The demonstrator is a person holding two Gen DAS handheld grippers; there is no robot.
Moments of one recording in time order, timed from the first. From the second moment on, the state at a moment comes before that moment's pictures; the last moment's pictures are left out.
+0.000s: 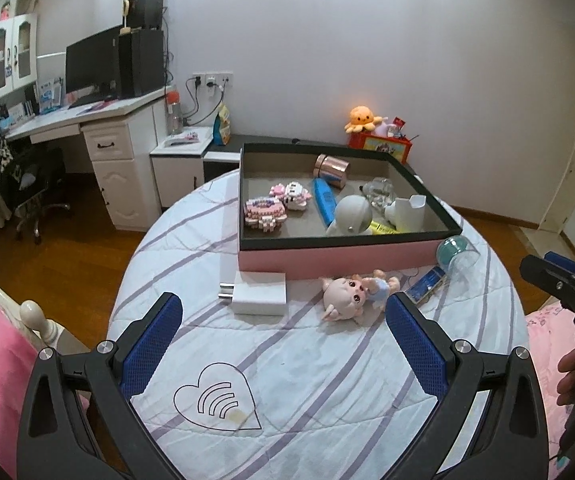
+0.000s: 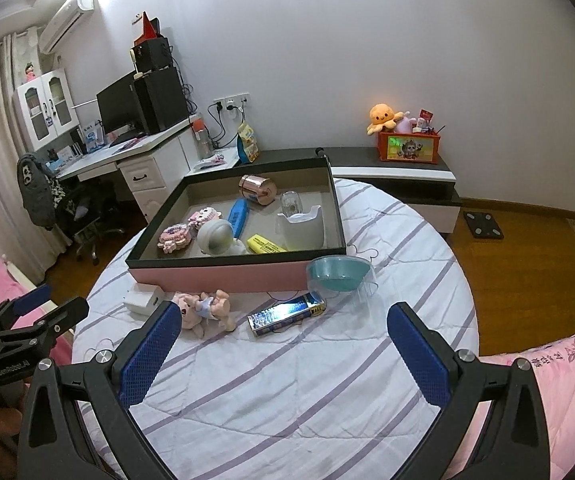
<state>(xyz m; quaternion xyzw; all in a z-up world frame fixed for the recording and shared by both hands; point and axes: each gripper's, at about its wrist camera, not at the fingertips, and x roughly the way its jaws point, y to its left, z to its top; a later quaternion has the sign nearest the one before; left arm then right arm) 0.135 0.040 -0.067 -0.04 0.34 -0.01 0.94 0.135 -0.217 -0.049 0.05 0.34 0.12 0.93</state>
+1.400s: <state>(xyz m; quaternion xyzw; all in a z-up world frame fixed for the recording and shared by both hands) 0.235 0.060 -0.158 -0.05 0.43 0.00 0.90 0.252 -0.244 -0.146 0.07 0.44 0.11 0.89</state>
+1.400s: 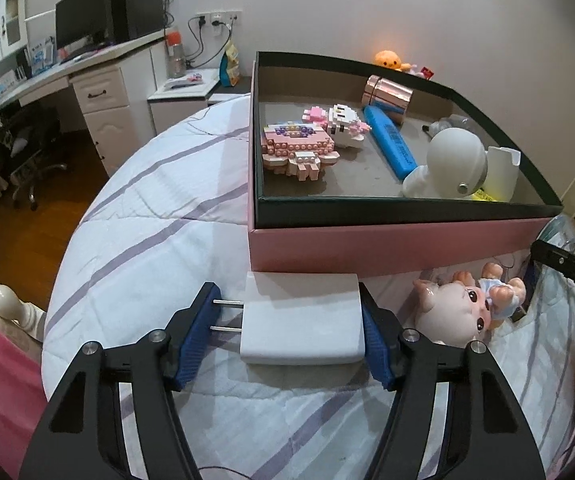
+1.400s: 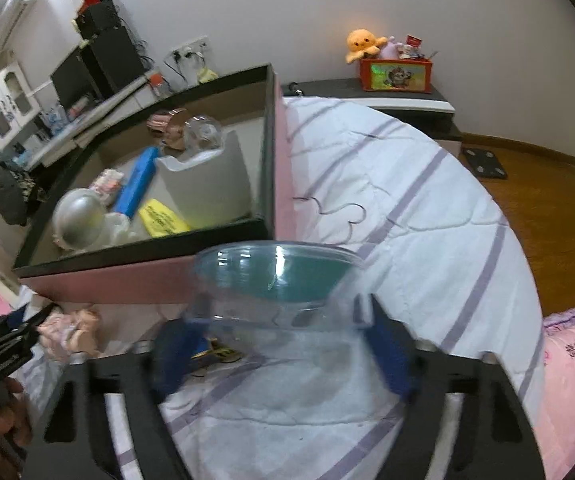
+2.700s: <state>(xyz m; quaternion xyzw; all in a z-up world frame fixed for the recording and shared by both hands) 0.297 0.038 -0.046 -0.03 0.33 -0.06 0.94 0.308 -0.182 -0.043 0.04 0.36 0.19 0.91</state>
